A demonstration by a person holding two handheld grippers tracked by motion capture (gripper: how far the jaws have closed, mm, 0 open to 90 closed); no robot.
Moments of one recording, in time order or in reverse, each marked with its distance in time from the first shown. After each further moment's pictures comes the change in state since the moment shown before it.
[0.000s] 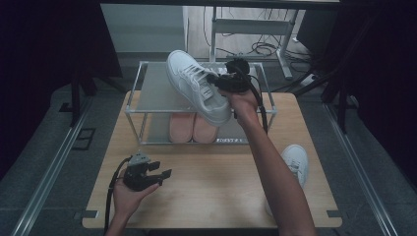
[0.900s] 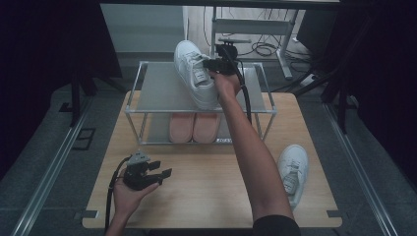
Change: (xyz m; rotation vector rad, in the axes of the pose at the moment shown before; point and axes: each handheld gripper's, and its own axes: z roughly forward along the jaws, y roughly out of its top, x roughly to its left) left arm 0.003 0.001 0.000 -0.015 -0.014 -0.006; right arm -0.021 0.031 0.070 0.023 -0.192 0.224
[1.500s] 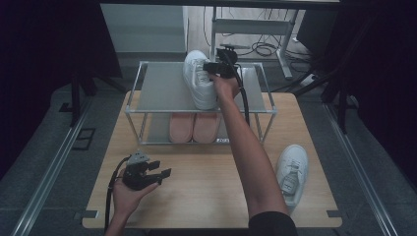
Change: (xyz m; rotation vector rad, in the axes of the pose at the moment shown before) left arm 0.002 -0.001 0.000 0.003 0.002 -0.003; right arm -0.018 -0.010 0.024 0.005 -0.045 0.064
